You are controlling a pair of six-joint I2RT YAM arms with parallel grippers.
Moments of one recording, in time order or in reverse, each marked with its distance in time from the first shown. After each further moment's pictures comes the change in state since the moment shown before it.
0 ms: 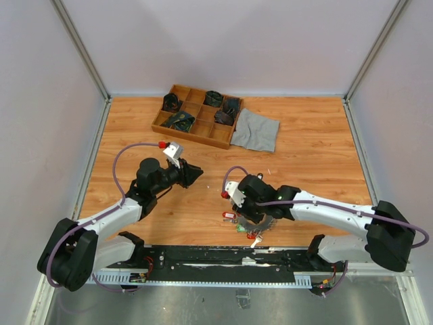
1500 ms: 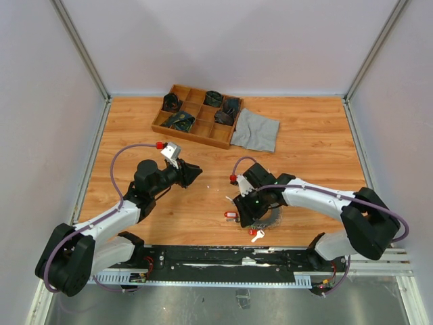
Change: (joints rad) left arm 0.000 -0.044 -0.016 0.014 -0.018 0.000; right arm -0.200 0.176 0.035 -0.034 -0.343 0.306
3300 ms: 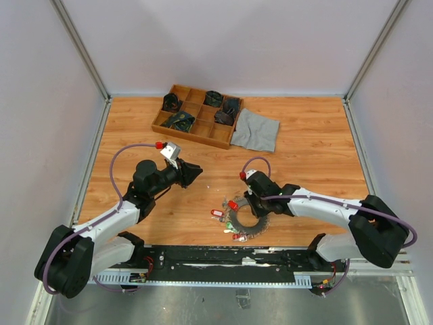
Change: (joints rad) left arm 0.000 -0.016 0.000 0.010 0.019 0.000; right arm 0.054 -0.077 -0.134 0.163 0.438 0.121
